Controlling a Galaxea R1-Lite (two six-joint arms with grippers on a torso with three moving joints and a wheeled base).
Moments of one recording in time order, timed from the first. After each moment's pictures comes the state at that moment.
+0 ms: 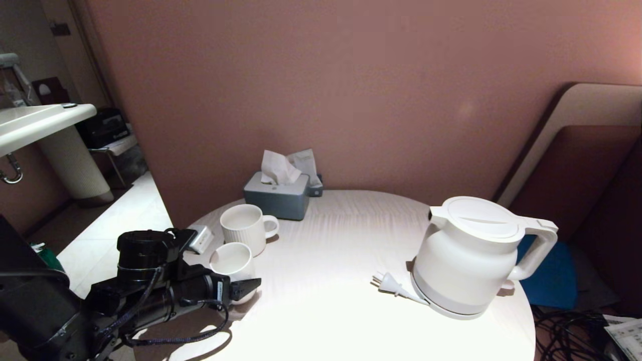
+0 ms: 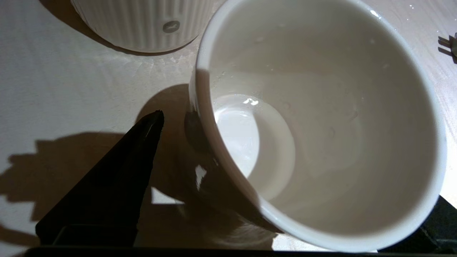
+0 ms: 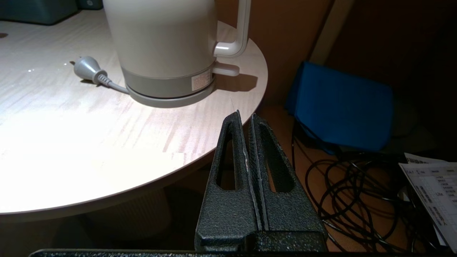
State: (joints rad) left arm -0.26 1.87 -0.43 -0.94 -0.31 -0.14; right arm 0.00 0.00 -0.02 0.05 -0.02 0.00
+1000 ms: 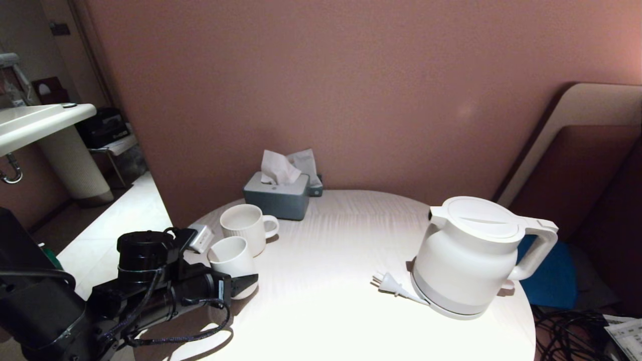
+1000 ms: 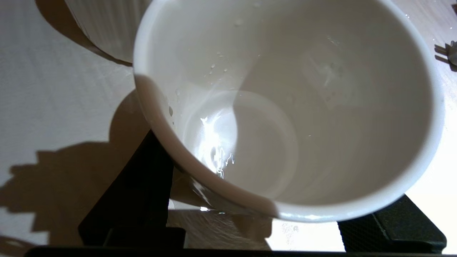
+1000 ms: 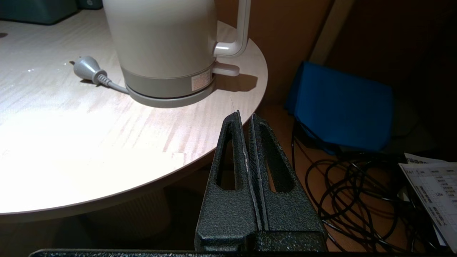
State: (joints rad) left arm -0.26 1.89 -0.42 -1.01 -0.31 -0.14; right arm 0.00 0.00 -0.02 0.05 -0.02 0.00
